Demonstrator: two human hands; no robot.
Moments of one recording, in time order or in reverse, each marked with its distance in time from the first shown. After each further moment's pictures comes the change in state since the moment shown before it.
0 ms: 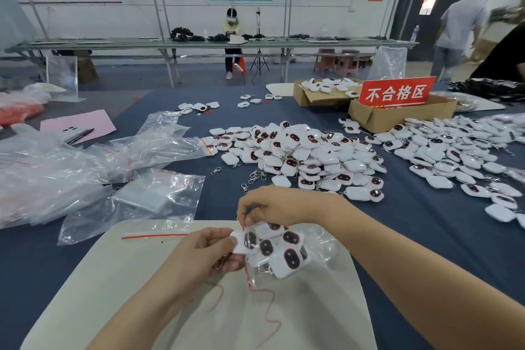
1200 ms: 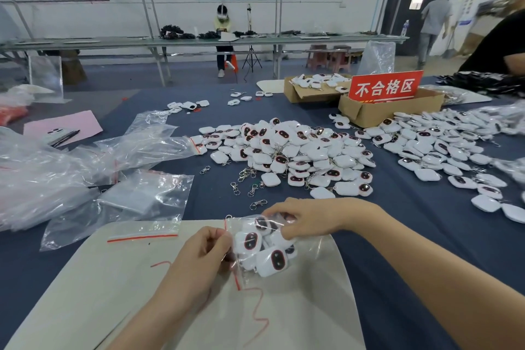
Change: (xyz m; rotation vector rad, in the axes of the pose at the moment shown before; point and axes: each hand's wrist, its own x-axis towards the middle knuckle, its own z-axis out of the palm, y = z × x) left_hand 0.006 -0.022 0.025 0.091 0.113 0.177; right_hand -0.065 0.032 -0.009 -0.098 -0.143 0.301
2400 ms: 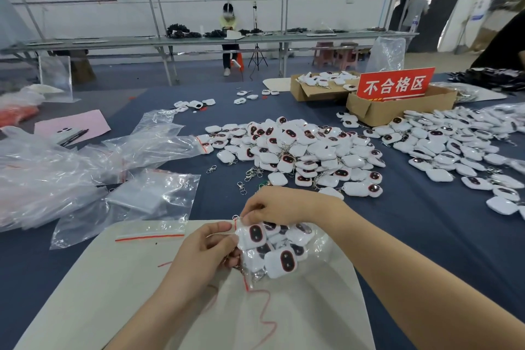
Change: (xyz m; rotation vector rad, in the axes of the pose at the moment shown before) left_hand 0.015 -0.005 -0.012 -0.154 -0.021 -0.059; right_hand 0.058 -0.037 0.000 0.020 0.151 -0.189
